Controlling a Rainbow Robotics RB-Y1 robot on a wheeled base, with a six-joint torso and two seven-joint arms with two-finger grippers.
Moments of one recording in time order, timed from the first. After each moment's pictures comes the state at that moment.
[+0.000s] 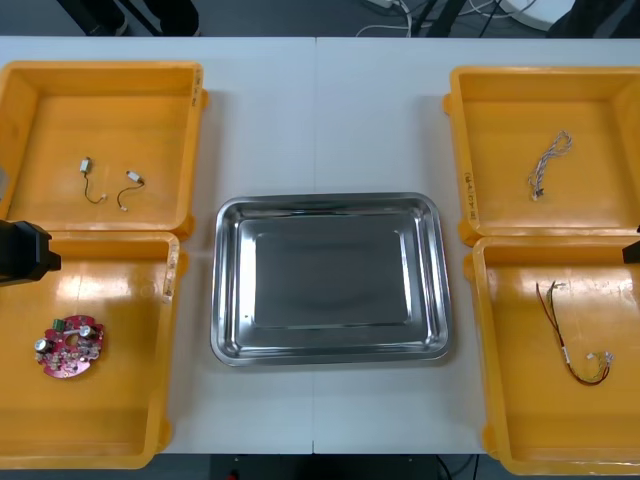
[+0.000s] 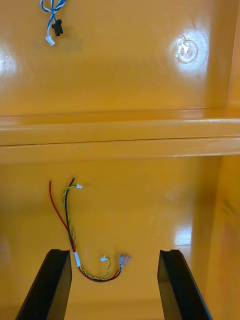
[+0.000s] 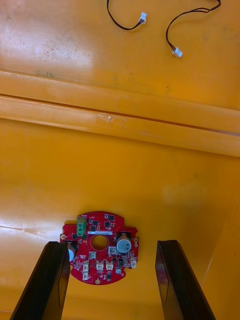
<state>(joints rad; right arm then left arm) -0.16 -0.92 -0.22 -2.02 -0.91 1.70 1.27 -0.20 0.54 0.36 -2.13 0.60 1.91 -1.35</state>
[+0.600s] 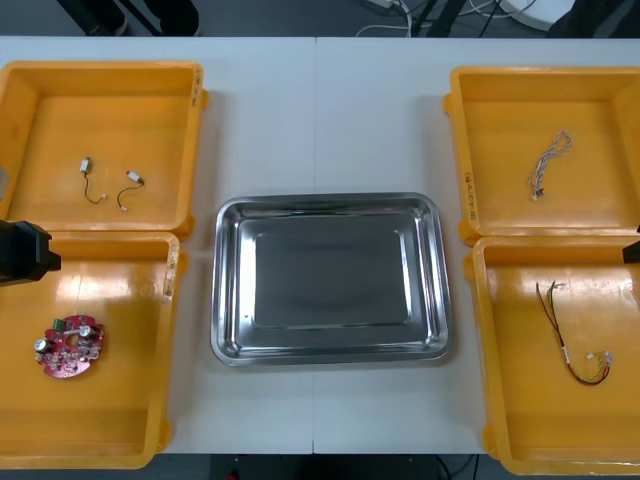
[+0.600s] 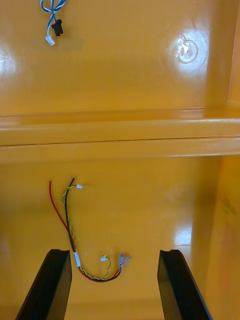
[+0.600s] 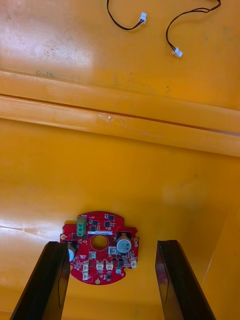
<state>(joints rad) -0.16 -0.92 -0.22 -2.02 -0.91 1.70 1.27 -0.20 0.54 0.36 -2.13 0.60 1.91 -1.35</state>
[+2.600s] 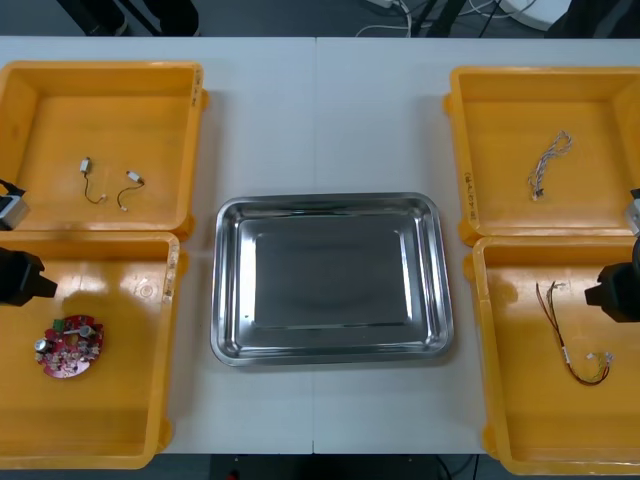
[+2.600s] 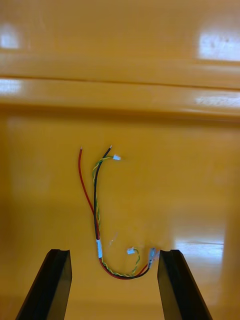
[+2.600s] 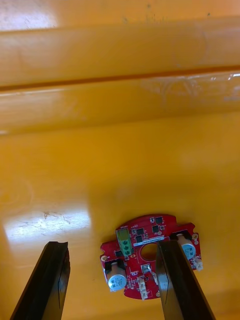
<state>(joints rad) 0.02 -0.80 -0.19 -2.17 -0.82 1.60 1.33 -0.20 0.66 0.34 -1.76 0.77 1.76 -1.73</state>
